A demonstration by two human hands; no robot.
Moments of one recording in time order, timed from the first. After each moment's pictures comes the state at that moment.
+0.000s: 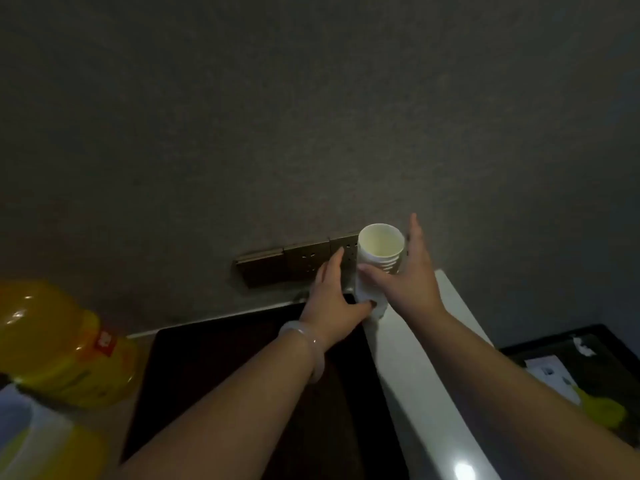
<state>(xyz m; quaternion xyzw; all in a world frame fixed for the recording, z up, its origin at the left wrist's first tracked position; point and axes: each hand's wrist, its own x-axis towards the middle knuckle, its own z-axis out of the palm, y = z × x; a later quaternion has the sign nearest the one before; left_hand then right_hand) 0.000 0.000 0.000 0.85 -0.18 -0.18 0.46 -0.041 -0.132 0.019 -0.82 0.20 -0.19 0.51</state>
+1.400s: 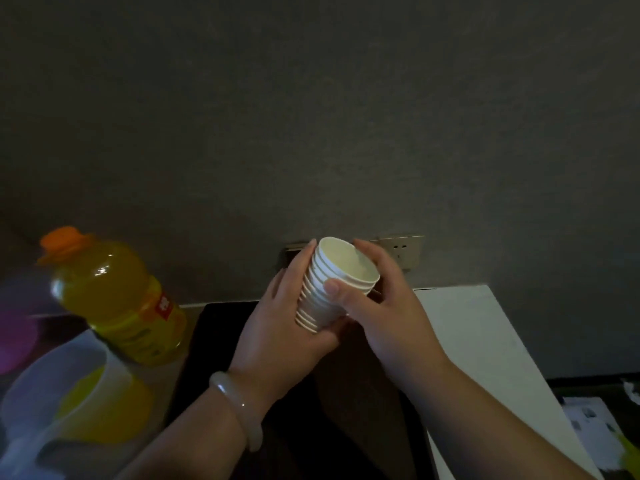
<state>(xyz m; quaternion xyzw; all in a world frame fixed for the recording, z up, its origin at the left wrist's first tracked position) -0.060 0.128 0.058 0.89 -0.20 0.03 0.42 -0.089 -0.020 0.072 -0.70 0.04 -0.06 0.71</state>
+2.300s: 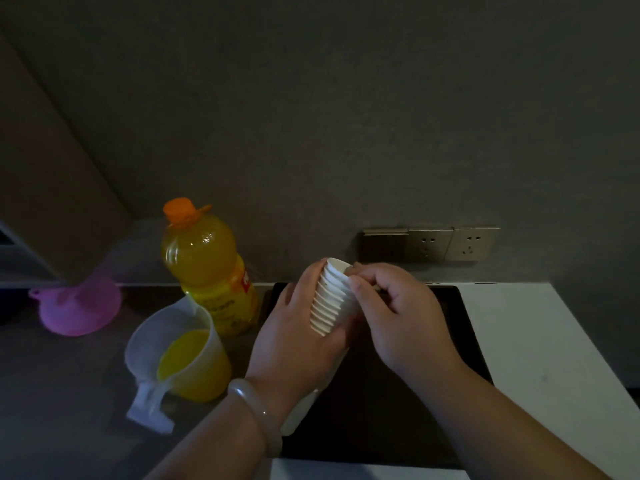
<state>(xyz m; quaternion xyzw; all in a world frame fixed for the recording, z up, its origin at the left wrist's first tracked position) -0.084 0.240 0.050 0.90 -0.10 0.03 0.42 -0.106 0.101 0.085 -0.85 -0.07 -0.14 0.51</state>
